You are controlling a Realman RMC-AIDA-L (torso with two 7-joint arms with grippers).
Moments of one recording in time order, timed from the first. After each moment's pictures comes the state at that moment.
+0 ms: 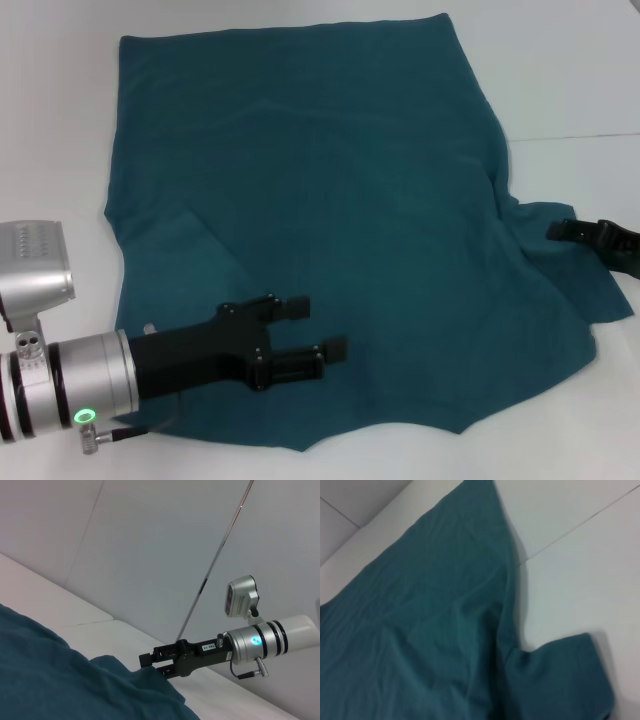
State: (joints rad) left arm -0.56 -2.17 0.81 0.49 1.83 1.47 -1.37; right arm 0.60 1.98 -0.39 -0.48 -2.25 -0.96 2.22
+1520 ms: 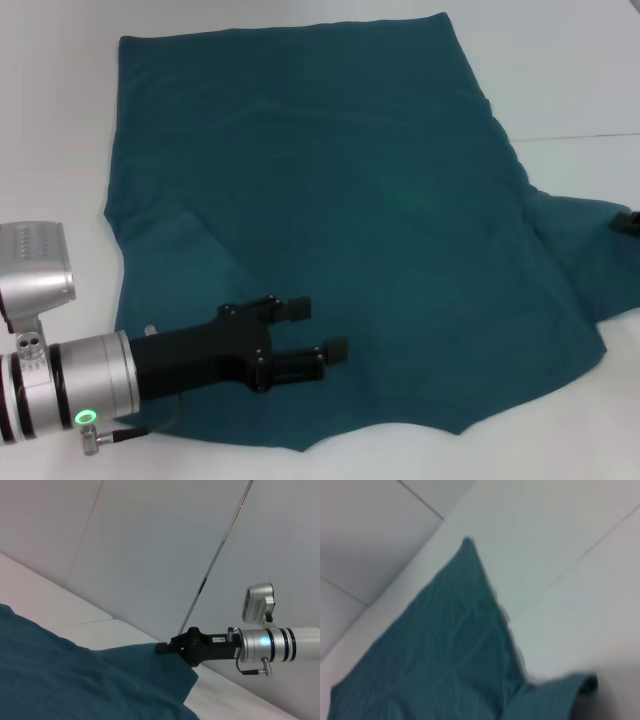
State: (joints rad) left arm -0.56 -2.17 0.81 0.49 1.83 1.47 -1.38; right arm 0.51 1.99 -0.36 -0.48 -1.99 -0.95 2.10
